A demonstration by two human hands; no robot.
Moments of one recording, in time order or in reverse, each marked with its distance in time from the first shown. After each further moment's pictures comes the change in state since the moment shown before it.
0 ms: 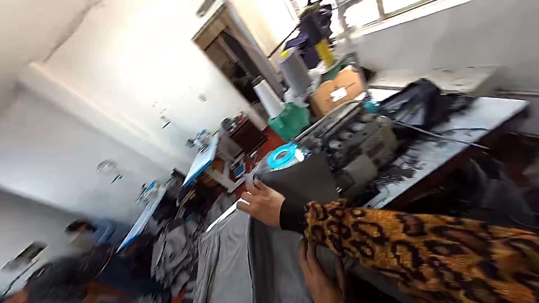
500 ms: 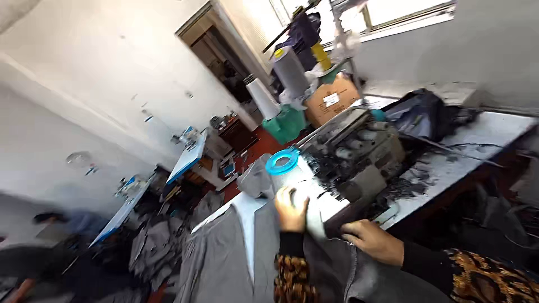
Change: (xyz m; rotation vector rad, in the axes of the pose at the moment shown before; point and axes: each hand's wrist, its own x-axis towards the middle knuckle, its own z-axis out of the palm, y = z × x) left_hand 0.159 -0.091 0.079 -0.229 -0.274 -0.133; right_hand -0.210 0.053 -0.022 0.518 -0.252 0.748
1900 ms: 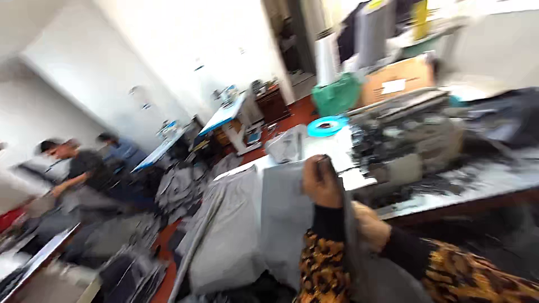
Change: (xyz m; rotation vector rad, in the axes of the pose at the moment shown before) left_hand -0.047 0.128 -0.026 -0.399 0.670 0.102; right_hand -0.007 -0.080 0.038 0.988 0.061 0.233
